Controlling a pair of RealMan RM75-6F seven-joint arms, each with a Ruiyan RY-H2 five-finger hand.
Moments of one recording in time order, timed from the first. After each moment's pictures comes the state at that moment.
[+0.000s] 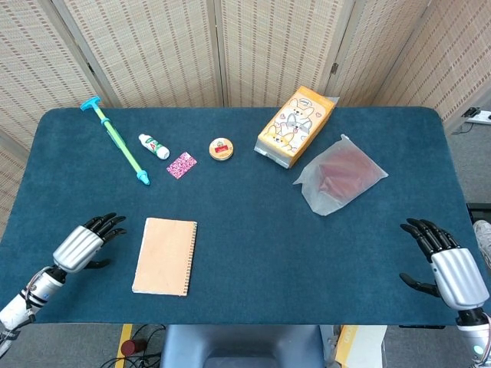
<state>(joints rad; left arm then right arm) -0.42 -1.67 0.10 -0.32 1.83 1.50 -0.63 0.09 -1.03 0.01 -1.66 -1.67 1.55 0.08</state>
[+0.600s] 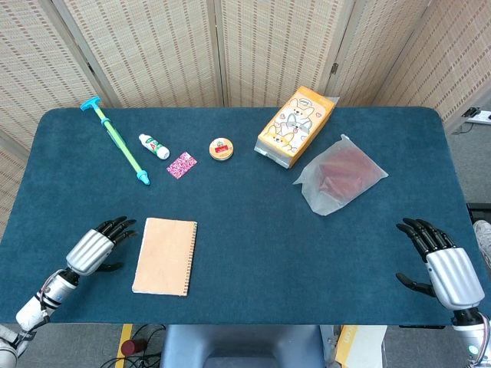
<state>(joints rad) -0.42 -1.80 0.14 -0.17 1.79 1.51 -0.70 0.09 -1.03 0.02 -1.71 -1.66 1.54 0.02</state>
